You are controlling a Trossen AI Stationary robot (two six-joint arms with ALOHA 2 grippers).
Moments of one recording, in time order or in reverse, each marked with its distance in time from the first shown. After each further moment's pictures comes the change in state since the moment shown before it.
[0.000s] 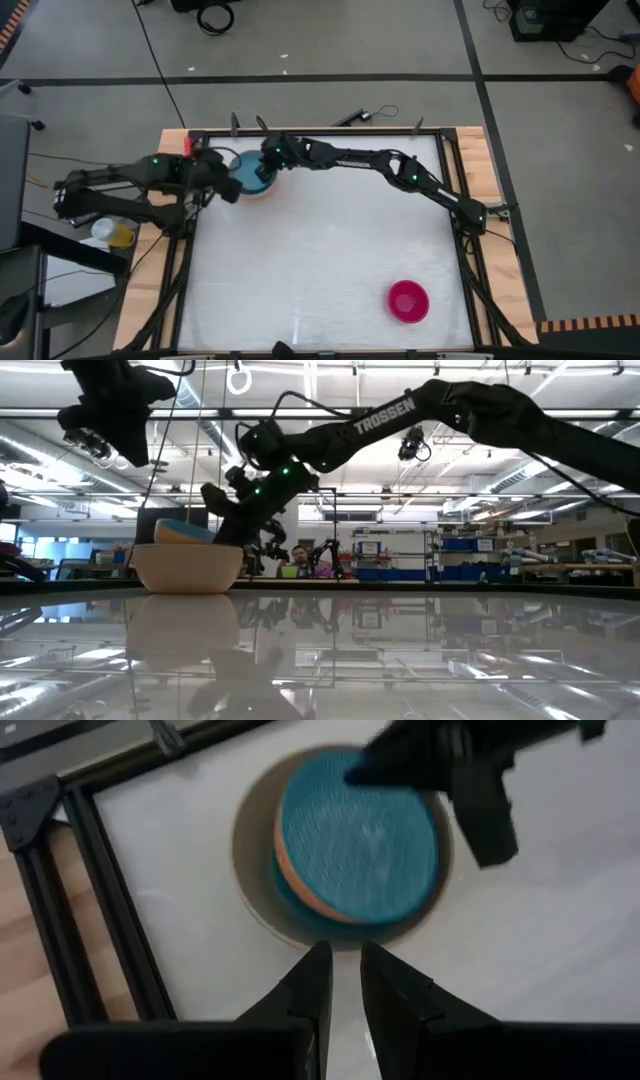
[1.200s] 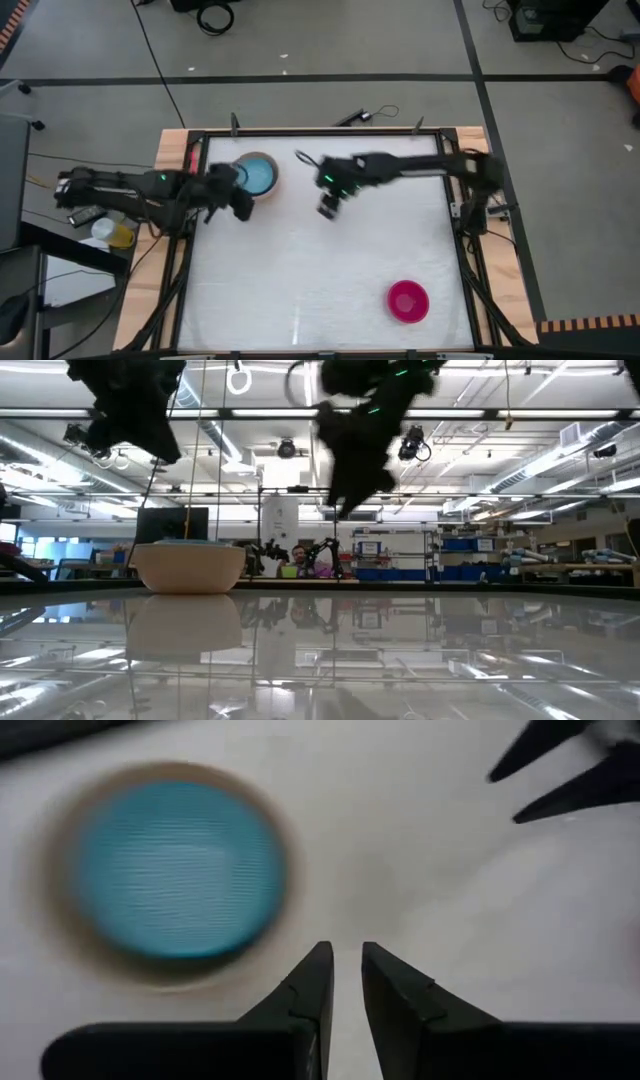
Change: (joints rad) left arm -0.176 -0.049 -0.154 0.382 0.041 0.006; right arm 0.154 -0.709 -0.745 -0.441 -0.046 0.023
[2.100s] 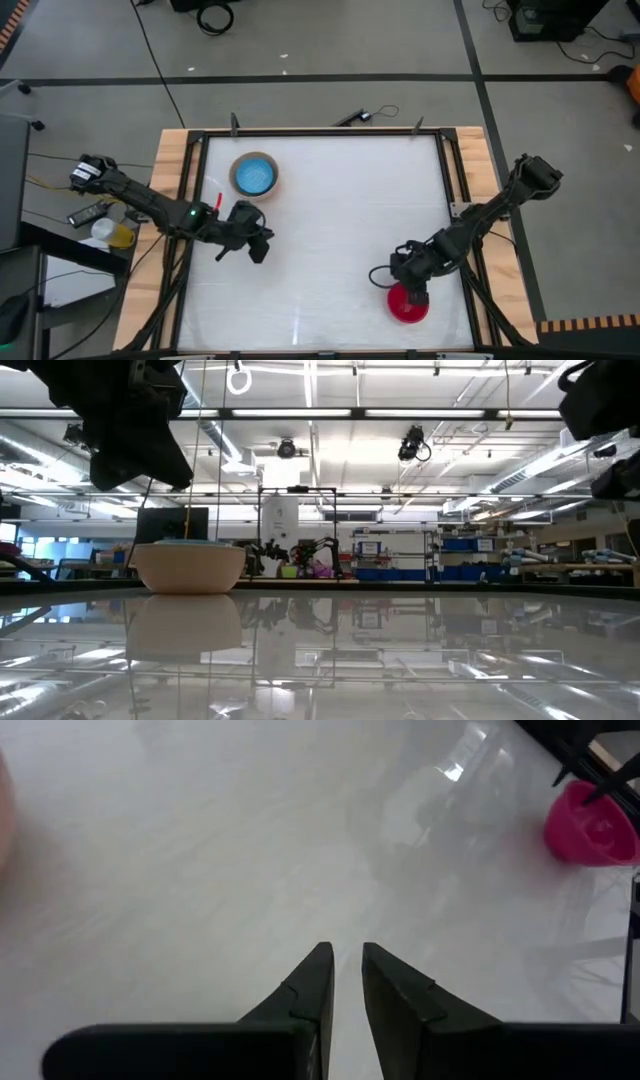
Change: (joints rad) left arm -0.324 0.212 -0.207 0.521 -0.007 -0.077; right arm 0.747 -0.462 -0.707 0.049 -0.114 0.468
